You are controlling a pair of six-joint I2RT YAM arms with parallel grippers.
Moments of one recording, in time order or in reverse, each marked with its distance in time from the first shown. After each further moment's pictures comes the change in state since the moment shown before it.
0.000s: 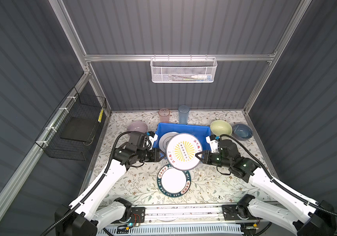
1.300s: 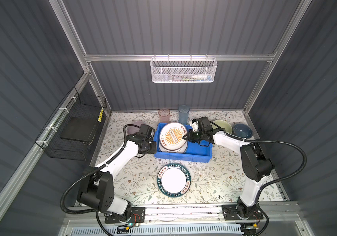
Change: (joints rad) left arm 0.076 0.405 0.124 0.019 -0.400 0.068; right arm -0.150 0.892 0.537 0.108 -0.177 -0.088
